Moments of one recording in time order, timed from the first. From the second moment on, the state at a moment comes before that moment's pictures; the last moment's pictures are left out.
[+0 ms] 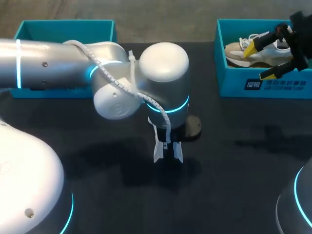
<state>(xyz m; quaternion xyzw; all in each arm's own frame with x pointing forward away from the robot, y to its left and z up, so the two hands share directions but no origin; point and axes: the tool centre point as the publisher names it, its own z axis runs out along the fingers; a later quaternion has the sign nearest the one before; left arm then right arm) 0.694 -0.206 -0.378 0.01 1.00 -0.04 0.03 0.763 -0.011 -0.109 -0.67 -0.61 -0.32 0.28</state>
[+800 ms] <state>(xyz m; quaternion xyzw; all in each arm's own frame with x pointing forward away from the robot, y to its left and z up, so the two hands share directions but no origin) 0.684 -0.205 -0.405 0.00 1.00 -0.03 -0.01 0.763 -0.011 -0.109 -0.67 -0.61 -0.32 0.28</state>
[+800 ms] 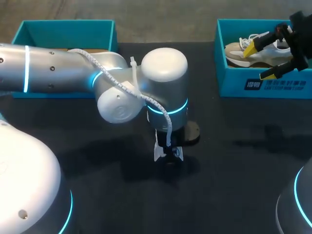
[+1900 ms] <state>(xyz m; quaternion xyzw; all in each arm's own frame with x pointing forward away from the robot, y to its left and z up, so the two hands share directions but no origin) 0.696 -0.176 -0.223 0.08 1.00 -0.01 -0.01 0.763 -0.011 -0.109 -0.67 -0.61 -0.32 0.28</state>
